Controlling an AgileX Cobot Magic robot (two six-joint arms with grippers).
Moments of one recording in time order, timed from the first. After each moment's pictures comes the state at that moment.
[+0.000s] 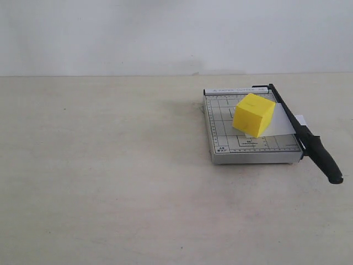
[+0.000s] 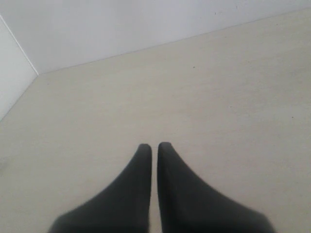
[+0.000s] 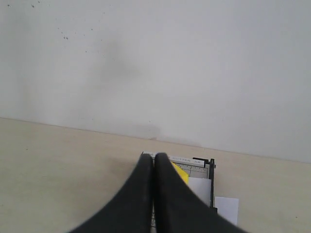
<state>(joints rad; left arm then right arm) -0.02 0.00 0.00 0.02 0.36 0.24 0.01 0.07 -0.39 0.66 0.49 -0.61</state>
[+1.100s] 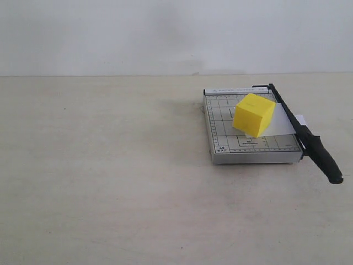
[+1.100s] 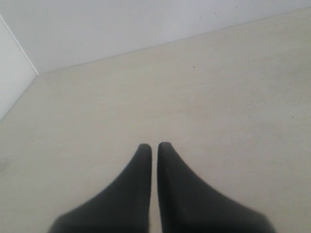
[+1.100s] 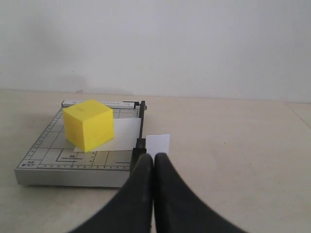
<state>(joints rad) -0.02 0.00 0.00 0.02 0.36 0.24 0.01 0.01 0.00 0.17 0.18 -0.21</state>
